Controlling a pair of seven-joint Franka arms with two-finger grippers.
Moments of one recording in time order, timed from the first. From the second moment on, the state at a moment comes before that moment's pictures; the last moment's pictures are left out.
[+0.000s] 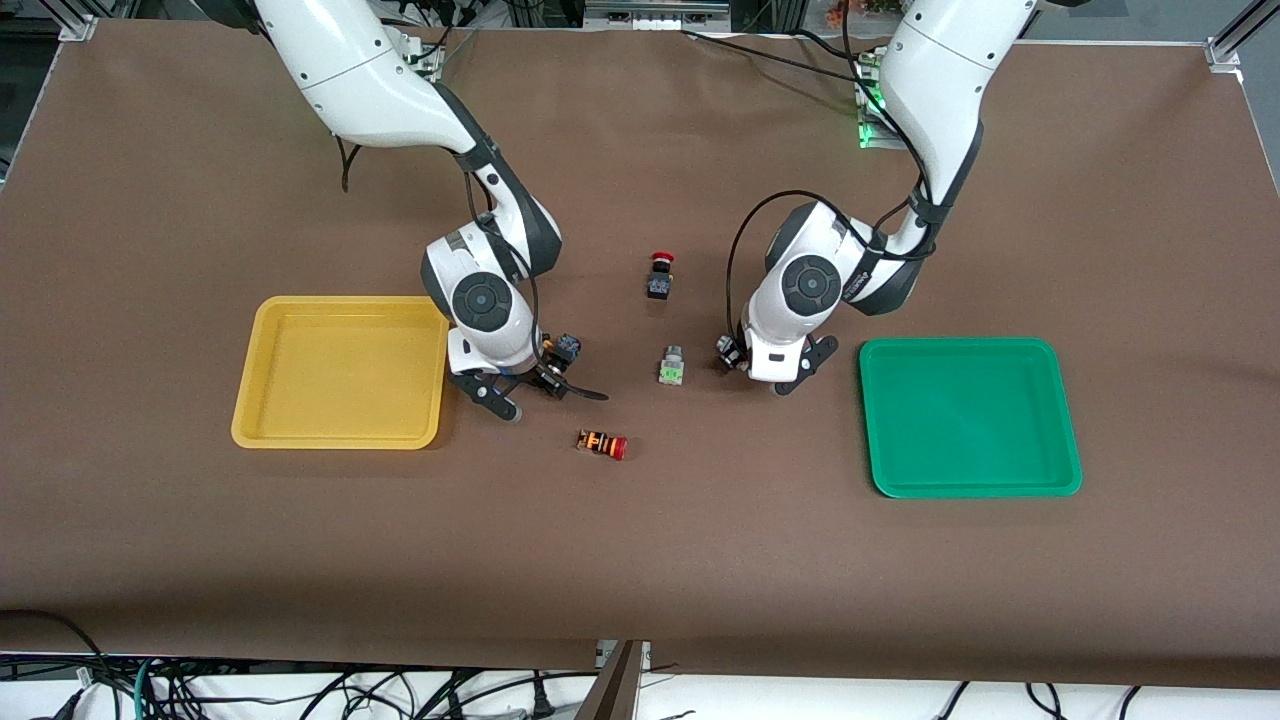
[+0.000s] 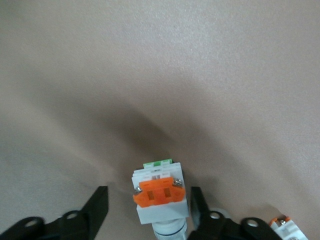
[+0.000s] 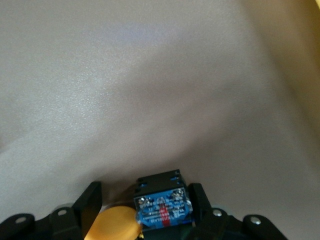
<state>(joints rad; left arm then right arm) -0.44 0.61 -0.13 -1.88 -0.13 2.43 -1.20 0.53 0.72 0.02 -1.72 -0.01 2.43 1.15</state>
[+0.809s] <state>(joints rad) -0.36 0.57 -0.07 -1.65 -0.02 2.01 -1.00 0.52 0.70 0.02 -1.72 -0.01 2.43 1.15</state>
